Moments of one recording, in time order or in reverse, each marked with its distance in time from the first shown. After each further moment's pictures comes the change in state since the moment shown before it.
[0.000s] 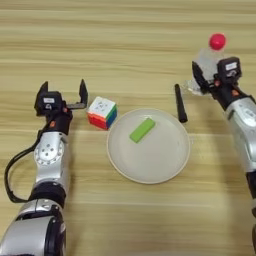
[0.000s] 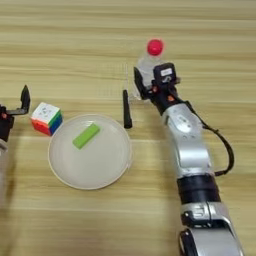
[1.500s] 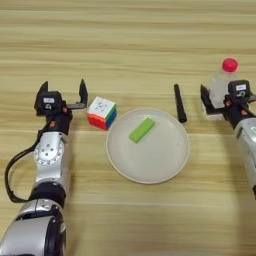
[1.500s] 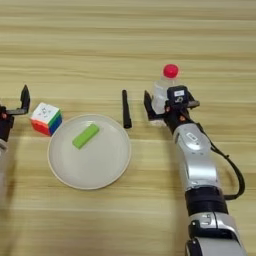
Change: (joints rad) left arm 0.000 0.000 0.002 0.000 -0.002 0.000 0.000; right arm 0.037 -0.013 -0.030 0.170 0.005 -0.052 -0.032
